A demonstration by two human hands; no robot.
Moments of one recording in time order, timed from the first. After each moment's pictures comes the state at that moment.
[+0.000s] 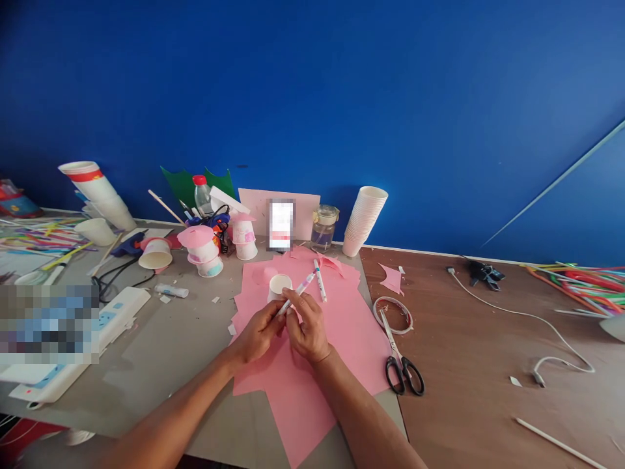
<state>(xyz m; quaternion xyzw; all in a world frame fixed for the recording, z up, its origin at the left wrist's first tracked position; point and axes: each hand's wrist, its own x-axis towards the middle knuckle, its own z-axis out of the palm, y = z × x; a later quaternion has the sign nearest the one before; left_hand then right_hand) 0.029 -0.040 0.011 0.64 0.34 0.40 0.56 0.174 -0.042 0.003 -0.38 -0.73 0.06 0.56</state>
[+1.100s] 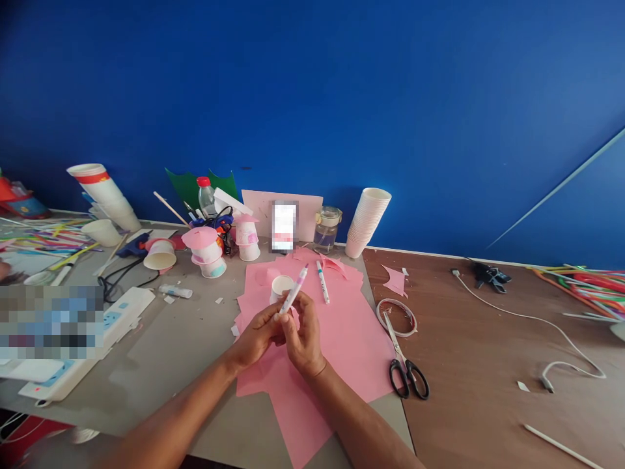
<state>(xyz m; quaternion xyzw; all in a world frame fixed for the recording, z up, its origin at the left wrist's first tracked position) 0.030 -0.047 0.022 0.52 0.27 0.39 0.70 0.147 -0.061 0.012 -0.38 -0.60 0.27 0.65</state>
